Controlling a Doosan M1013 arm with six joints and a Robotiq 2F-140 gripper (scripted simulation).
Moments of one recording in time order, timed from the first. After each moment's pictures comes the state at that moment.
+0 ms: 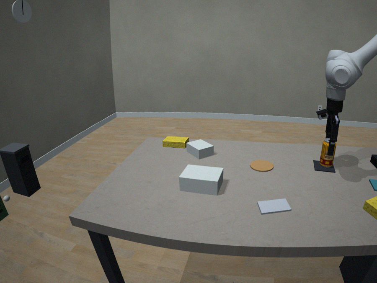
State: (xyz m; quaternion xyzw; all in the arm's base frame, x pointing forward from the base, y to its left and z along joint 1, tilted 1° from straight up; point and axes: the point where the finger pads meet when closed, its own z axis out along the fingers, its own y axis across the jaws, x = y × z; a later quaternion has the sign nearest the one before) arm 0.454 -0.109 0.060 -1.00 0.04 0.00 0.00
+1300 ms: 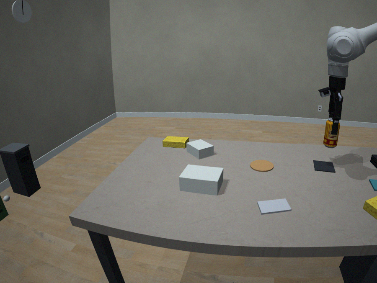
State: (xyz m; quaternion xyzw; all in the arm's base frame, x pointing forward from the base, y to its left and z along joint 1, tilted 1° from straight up) arm 0.452 -0.109 0.157 -1.00 0.04 0.00 0.00
